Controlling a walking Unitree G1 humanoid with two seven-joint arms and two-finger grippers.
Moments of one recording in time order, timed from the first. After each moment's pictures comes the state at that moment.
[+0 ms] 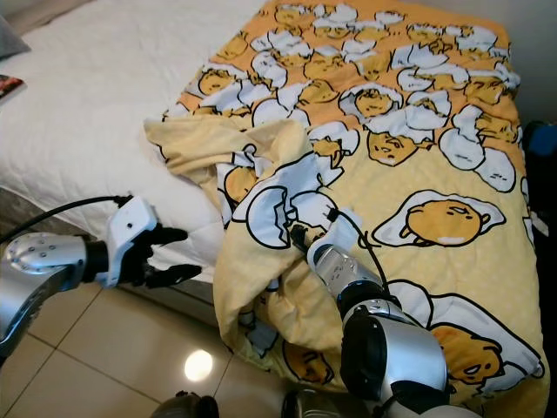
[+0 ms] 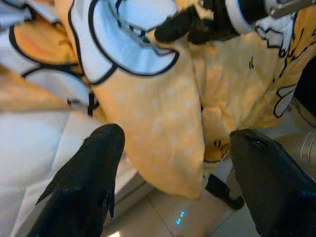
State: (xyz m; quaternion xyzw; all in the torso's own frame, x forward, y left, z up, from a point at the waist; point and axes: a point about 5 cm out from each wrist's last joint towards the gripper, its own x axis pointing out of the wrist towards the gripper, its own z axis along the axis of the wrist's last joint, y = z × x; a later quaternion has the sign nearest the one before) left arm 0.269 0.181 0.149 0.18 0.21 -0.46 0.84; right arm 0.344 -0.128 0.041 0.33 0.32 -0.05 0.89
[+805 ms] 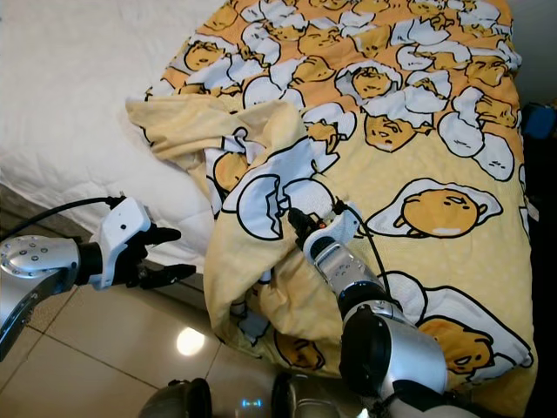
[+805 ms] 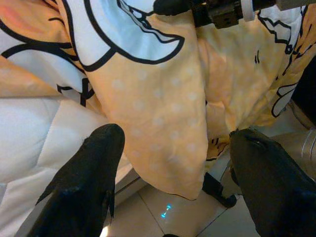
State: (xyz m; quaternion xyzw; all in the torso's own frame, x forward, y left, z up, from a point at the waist) left arm 0.266 0.183 0.152 0.18 0.21 -0.45 0.85; right arm 0.349 -0.124 0.054 0.44 0.24 0.05 0.86
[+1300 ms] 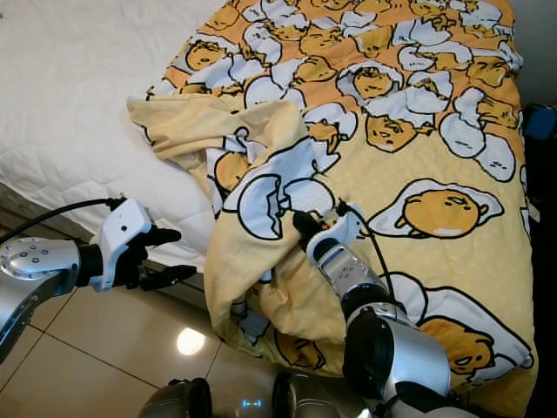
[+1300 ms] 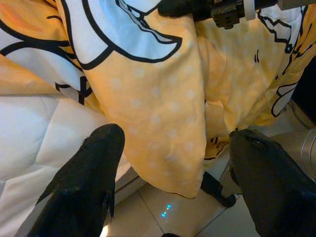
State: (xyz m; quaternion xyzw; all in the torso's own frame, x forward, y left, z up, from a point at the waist) left arm 0.265 0.182 0.151 0.18 0.21 -0.45 0.85; right arm 0.347 -0.126 0.053 0.44 0.23 0.07 0.86
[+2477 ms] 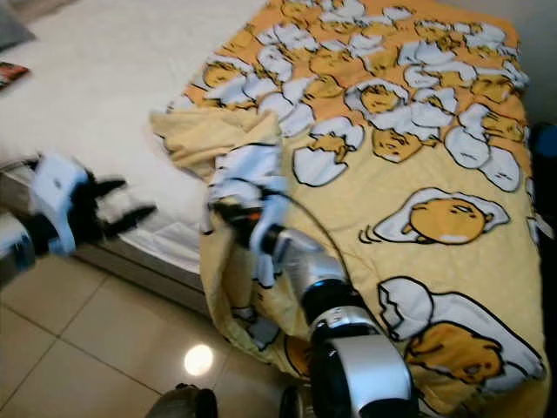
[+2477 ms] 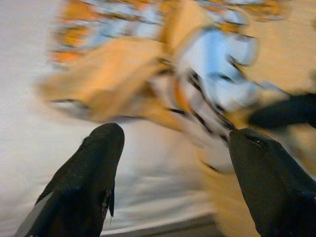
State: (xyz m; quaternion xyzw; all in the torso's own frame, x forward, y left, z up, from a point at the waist) left arm 0.284 0.232 0.200 0.15 0.10 -0.25 0.95; right arm 0.337 -0.022 0.101 0.21 0.16 0.46 0.85
